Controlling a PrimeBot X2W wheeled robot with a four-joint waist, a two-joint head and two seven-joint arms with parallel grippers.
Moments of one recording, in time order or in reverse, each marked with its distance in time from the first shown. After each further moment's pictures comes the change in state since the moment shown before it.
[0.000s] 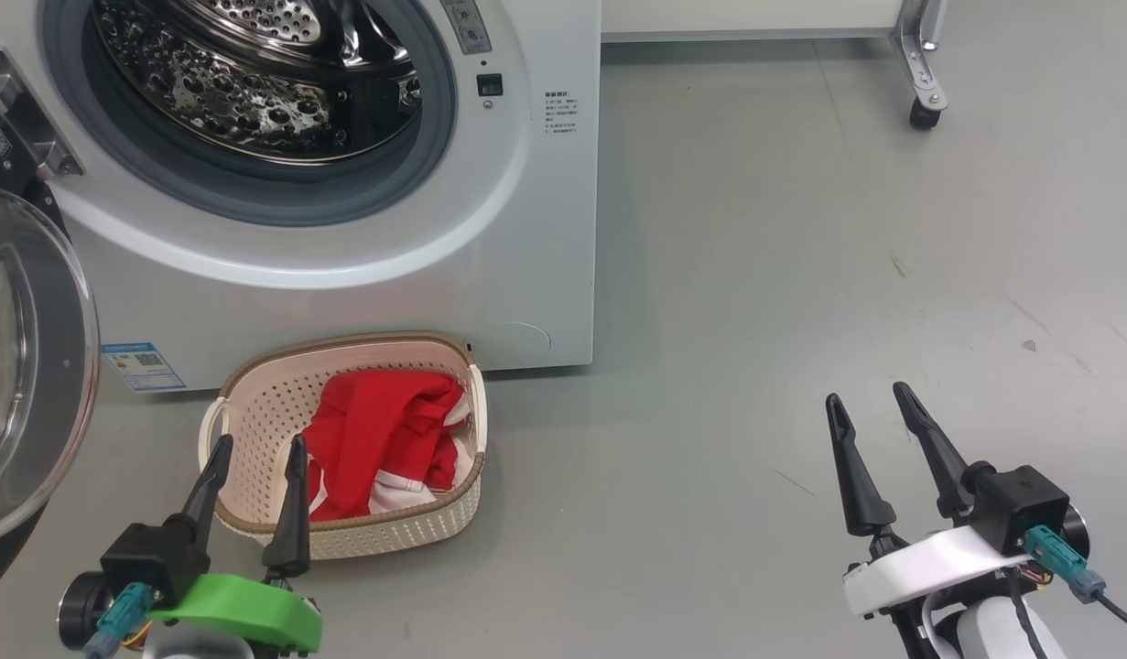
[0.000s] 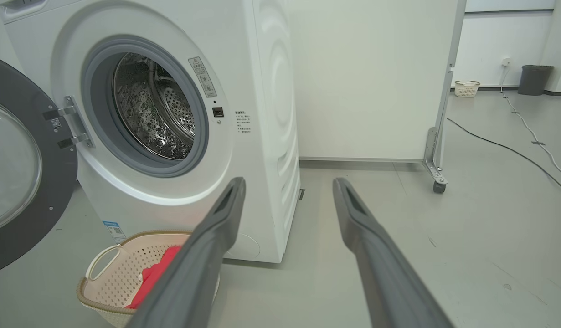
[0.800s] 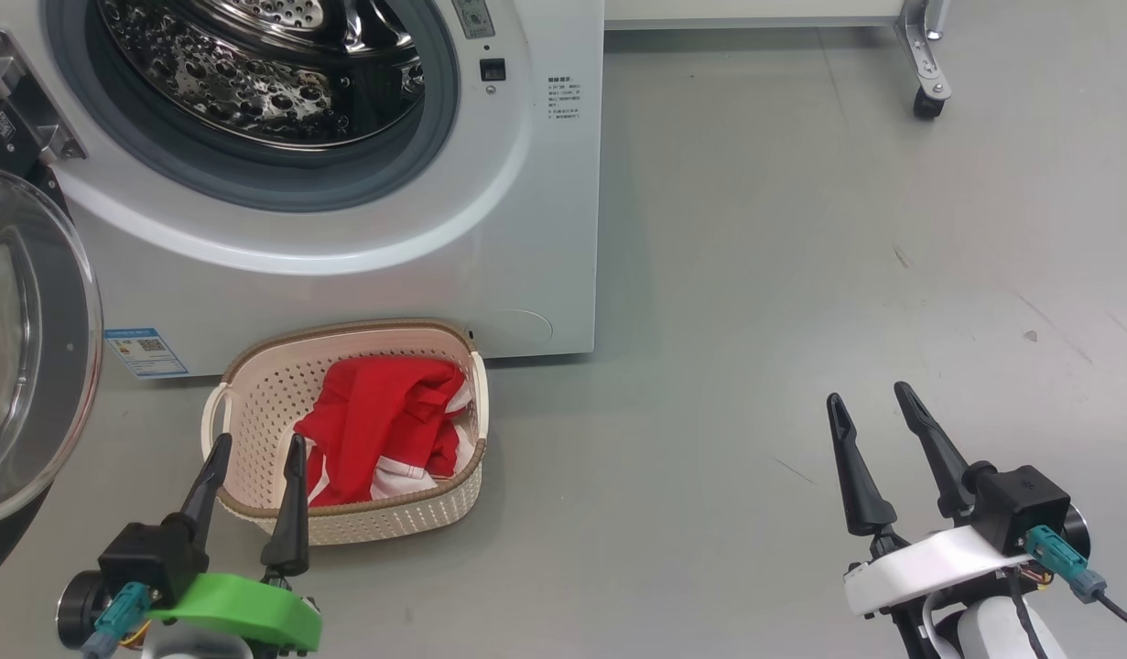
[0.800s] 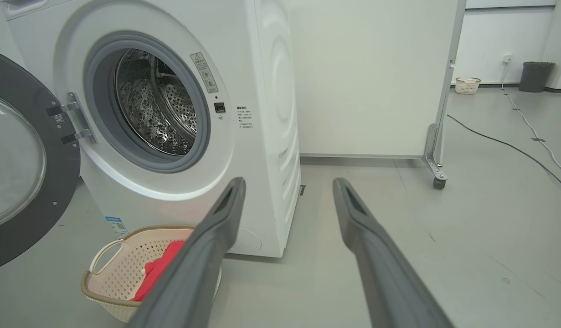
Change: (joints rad) left arm 0.000 0.000 0.002 -0.004 -0.001 0.001 0.000; right arm 0.000 0.001 -0.003 0.000 0.000 0.000 0.000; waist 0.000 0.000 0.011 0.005
